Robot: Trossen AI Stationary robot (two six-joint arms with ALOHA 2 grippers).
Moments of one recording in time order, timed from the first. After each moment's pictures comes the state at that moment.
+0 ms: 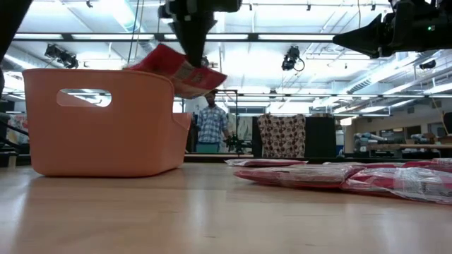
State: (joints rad) left arm -0.23 2.05 1.98 -1.51 -0.55 -0.79; right arm 0.22 0.50 0.13 0.53 0.58 -0.34
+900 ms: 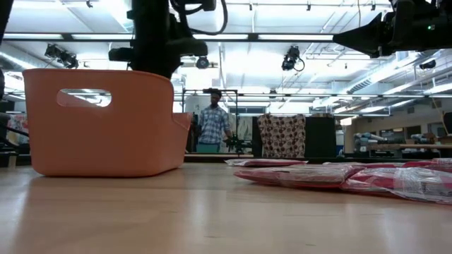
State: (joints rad) left arm -0.10 1.75 1.41 -1.15 -0.34 -1.11; right arm 0.22 0.50 0.13 0.54 0.58 -0.34
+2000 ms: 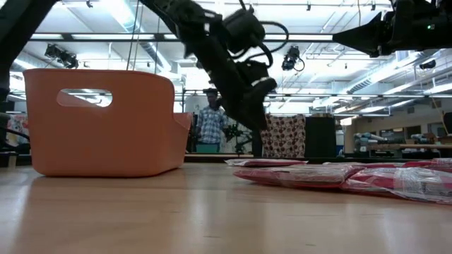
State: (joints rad) left arm 0.13 2.03 1.43 -0.24 -0.29 -0.21; right arm 0.22 0.51 0.13 0.55 0.58 -0.34
